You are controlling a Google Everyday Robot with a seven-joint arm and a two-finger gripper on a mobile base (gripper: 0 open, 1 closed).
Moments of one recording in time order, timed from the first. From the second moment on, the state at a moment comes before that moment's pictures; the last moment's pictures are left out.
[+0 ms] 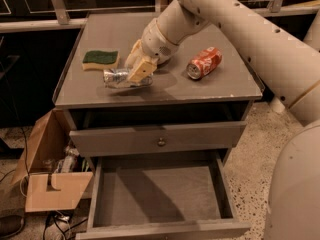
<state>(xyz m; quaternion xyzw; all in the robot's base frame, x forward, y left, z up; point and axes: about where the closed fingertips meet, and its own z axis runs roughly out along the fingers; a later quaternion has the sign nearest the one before) 0.645 0.052 0.884 -0.73 0.58 0.18 0.32</state>
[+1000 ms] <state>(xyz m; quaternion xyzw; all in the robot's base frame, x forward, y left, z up) 0.649 0.060 0.868 -0.73 0.60 0.16 0.28</state>
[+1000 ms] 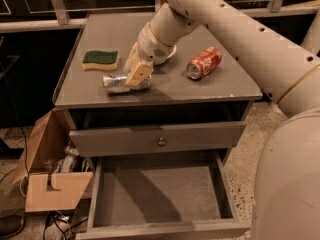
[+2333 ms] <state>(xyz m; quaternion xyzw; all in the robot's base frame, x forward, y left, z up) 0.649 0.060 0.868 -0.73 0.60 0.16 0.28</state>
